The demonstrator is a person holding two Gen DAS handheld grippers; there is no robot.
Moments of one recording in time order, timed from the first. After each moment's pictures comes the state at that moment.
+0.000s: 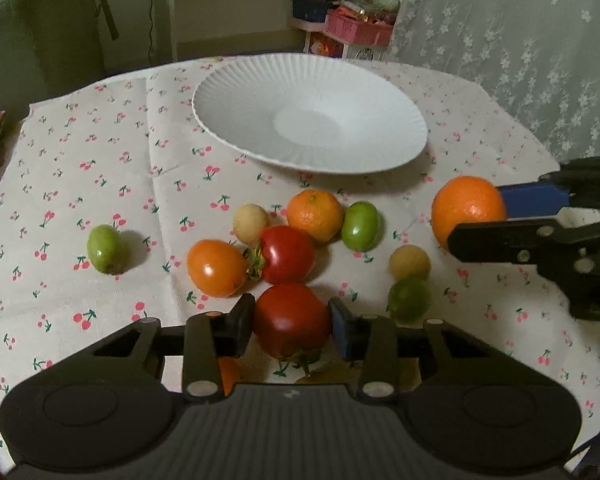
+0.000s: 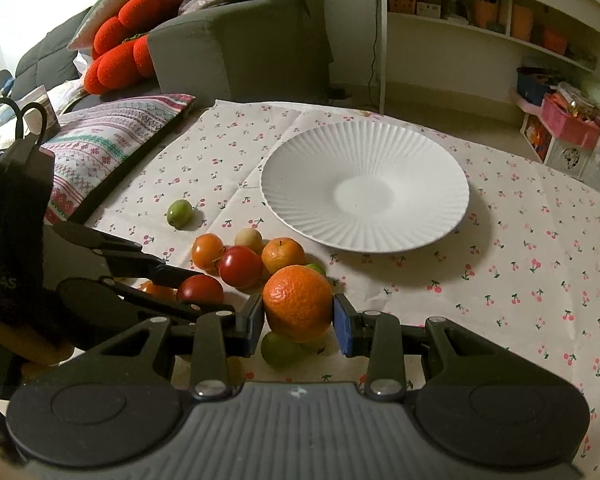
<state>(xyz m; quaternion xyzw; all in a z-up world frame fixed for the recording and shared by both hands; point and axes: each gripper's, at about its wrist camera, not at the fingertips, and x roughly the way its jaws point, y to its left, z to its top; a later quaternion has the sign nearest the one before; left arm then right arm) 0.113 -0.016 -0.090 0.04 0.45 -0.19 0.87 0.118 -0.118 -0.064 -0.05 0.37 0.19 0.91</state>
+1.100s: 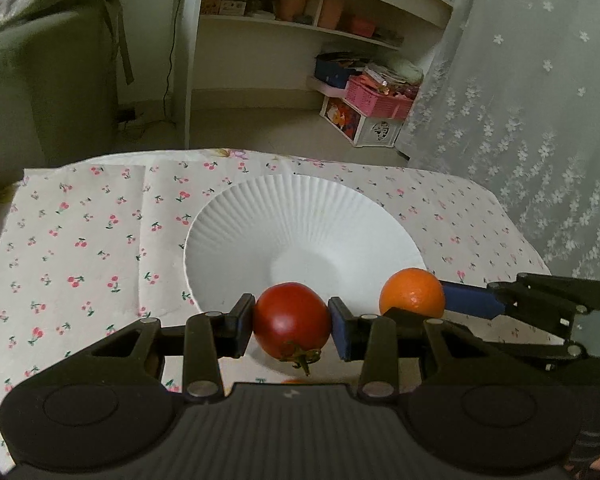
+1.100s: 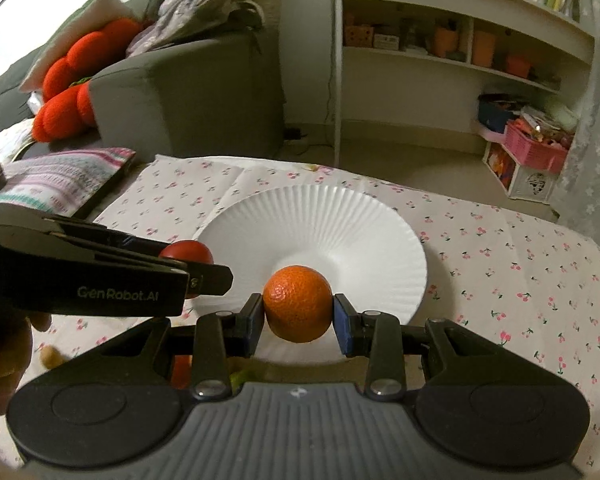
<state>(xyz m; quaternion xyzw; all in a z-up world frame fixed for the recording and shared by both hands) 0.195 -0.041 -0.048 -0.04 0.40 -0.16 0.90 0.180 -0.126 -0.059 -0.04 0.32 0.12 0.94</state>
